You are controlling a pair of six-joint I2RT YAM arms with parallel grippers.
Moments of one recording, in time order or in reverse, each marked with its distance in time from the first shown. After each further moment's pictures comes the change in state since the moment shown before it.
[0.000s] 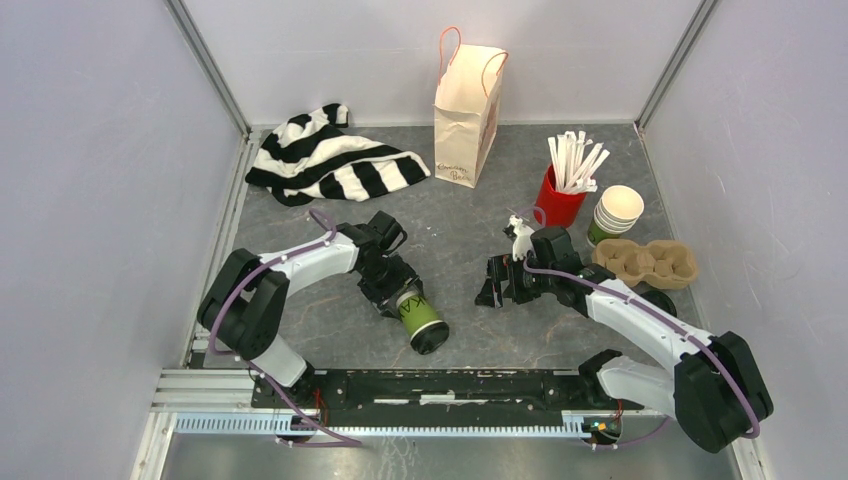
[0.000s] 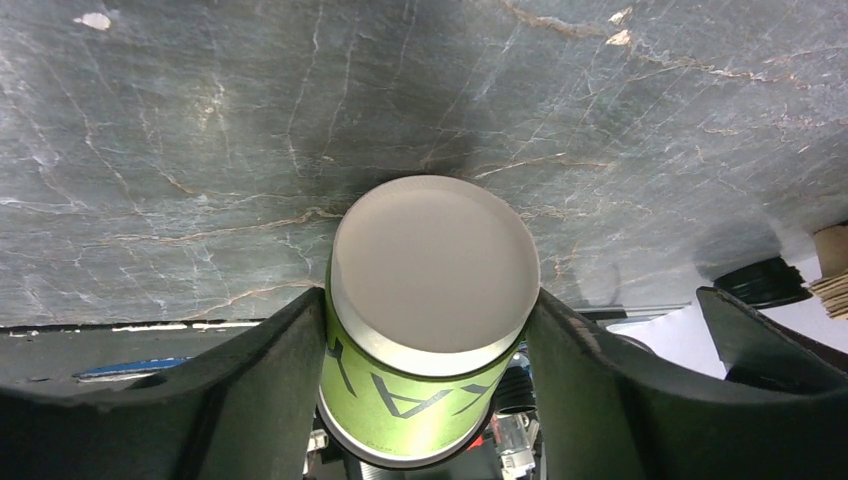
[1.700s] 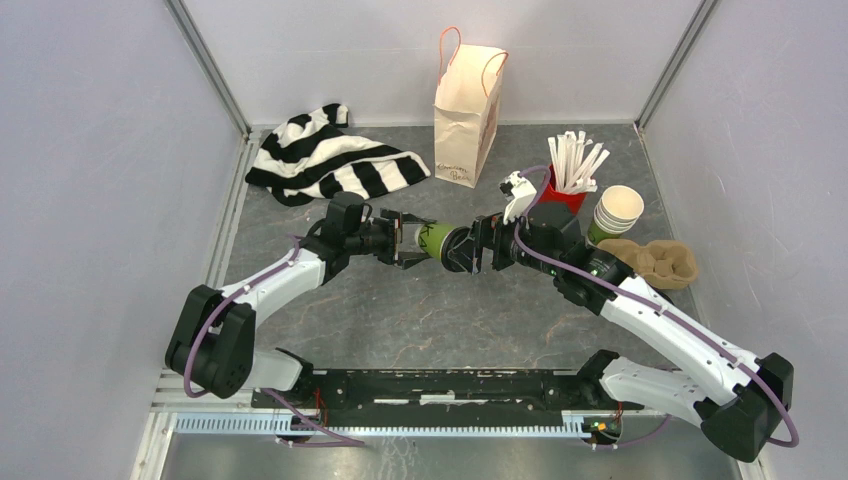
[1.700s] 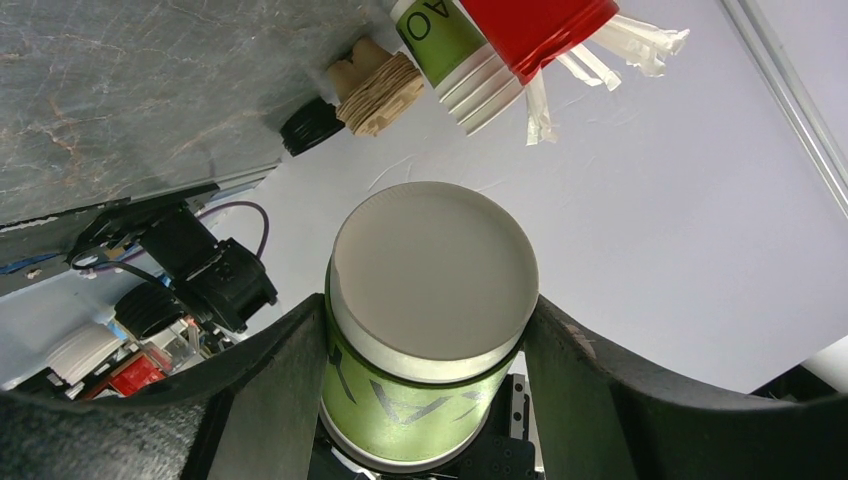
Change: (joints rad) left arm 0.149 -0.225 -0.170 0.767 0.316 -0.674; right arm 0.245 -0.098 0.337 -0.002 0.321 0.115
